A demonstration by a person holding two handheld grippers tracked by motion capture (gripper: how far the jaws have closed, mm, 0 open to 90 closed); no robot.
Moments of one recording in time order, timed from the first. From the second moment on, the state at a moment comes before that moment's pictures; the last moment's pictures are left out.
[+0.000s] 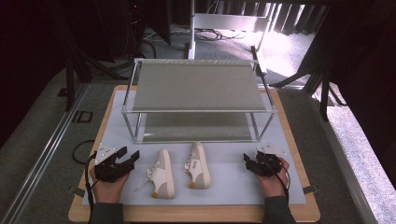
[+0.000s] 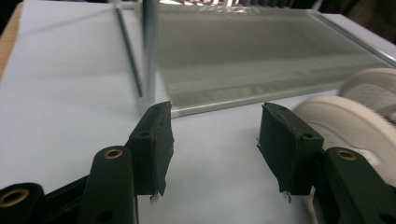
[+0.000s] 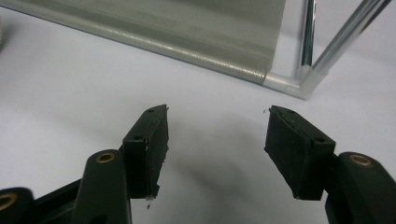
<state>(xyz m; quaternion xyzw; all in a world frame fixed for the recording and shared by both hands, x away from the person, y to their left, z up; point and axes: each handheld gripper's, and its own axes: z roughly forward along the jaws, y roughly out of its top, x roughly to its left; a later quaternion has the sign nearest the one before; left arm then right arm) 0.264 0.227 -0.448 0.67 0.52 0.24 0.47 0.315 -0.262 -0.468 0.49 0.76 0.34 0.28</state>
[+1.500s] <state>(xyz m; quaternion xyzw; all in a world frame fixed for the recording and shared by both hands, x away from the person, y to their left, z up) 0.234 0.178 -0.449 0.75 0.41 0.17 0.49 0.296 -0.246 -0.451 0.44 0.77 0.35 0.30</state>
